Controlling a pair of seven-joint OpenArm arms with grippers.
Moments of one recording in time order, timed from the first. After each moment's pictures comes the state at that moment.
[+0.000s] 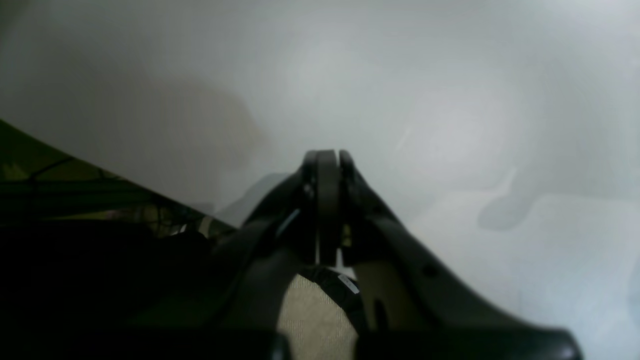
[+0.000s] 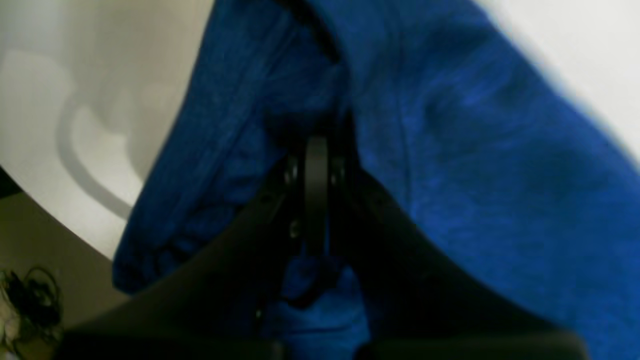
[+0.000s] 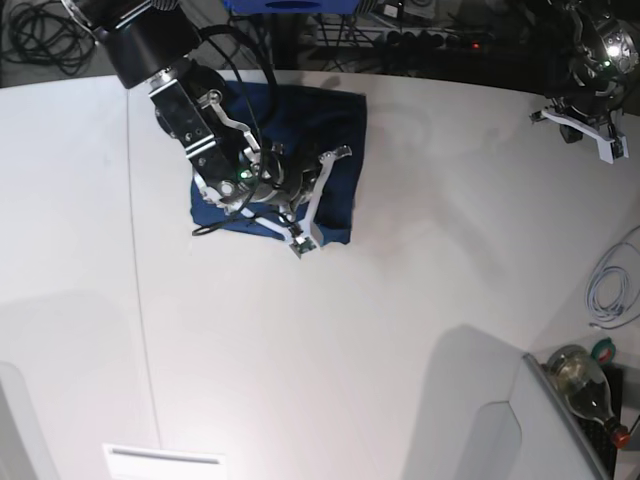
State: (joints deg) left arm 22.9 -9.9 -40.3 85.5 -13.2 -18.5 31.9; right arm 3.3 0.1 -31.0 73.7 15.0 4.2 -48.2
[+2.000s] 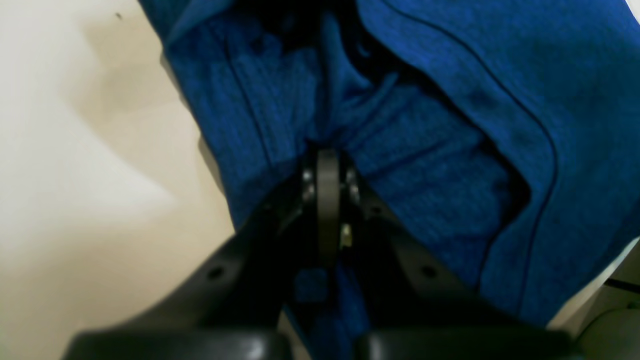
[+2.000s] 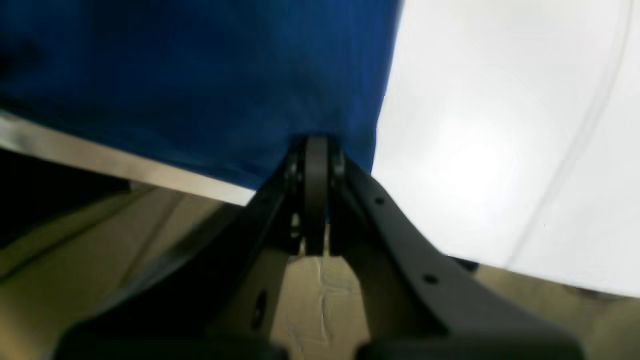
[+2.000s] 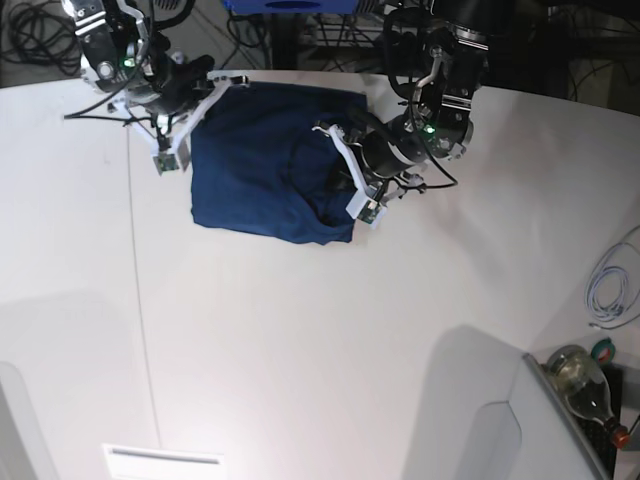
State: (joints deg) left arm 8.8 -5.9 9.2 75.8 -5.8 -23.8 28.9; right arm -26.7 11.4 -13.2 106.5 15.6 -5.6 -51.8
